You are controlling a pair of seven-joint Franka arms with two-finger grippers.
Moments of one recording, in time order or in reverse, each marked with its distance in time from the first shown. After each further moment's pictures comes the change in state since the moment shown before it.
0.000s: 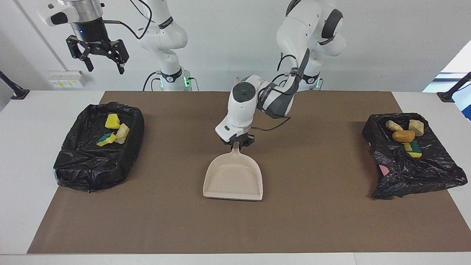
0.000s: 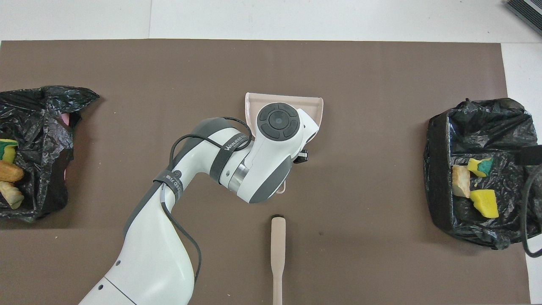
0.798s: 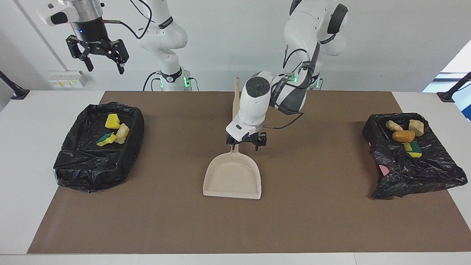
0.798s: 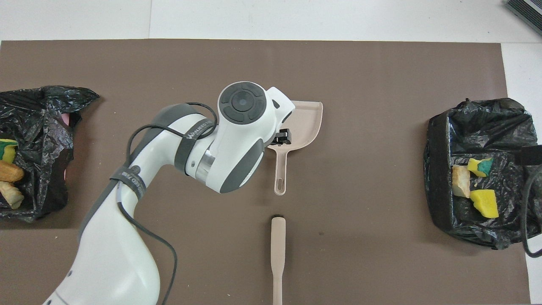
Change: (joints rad) left arm 0.061 -0.105 0.051 -0.032 0.015 -0.007 0.007; right arm 0.000 0.000 0.000 0.000 0.000 0.000 0.000
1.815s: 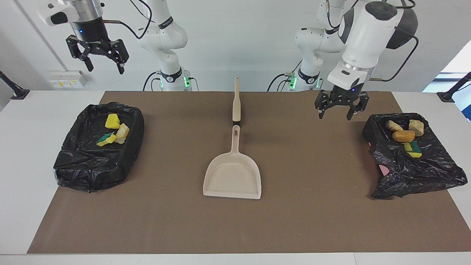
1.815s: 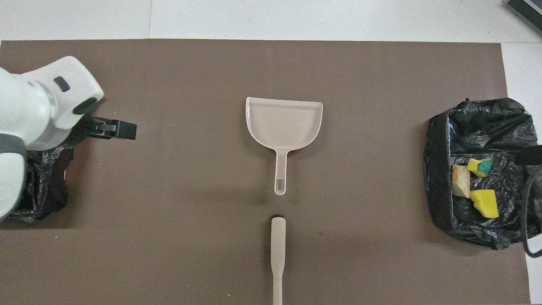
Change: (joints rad) left arm 0.354 -0.501 0.030 -0.175 0.078 -0.278 0.478; right arm 0.000 0.000 0.000 0.000 0.000 0.000 0.000
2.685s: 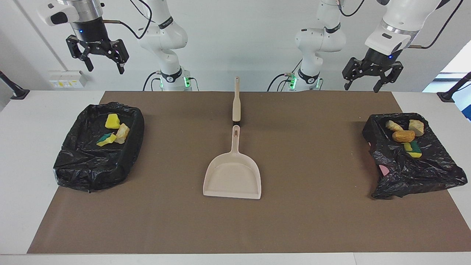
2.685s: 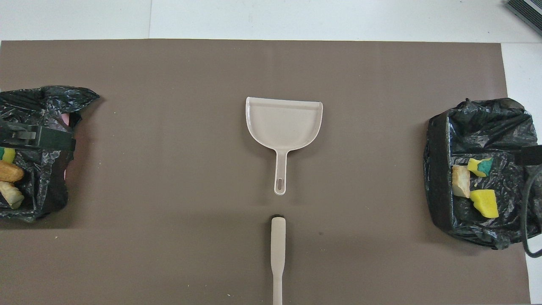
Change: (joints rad) left arm 0.088 -0.024 0.017 0.137 -0.061 -0.216 0.077; right arm 0.000 0.000 0.000 0.000 0.000 0.000 0.000
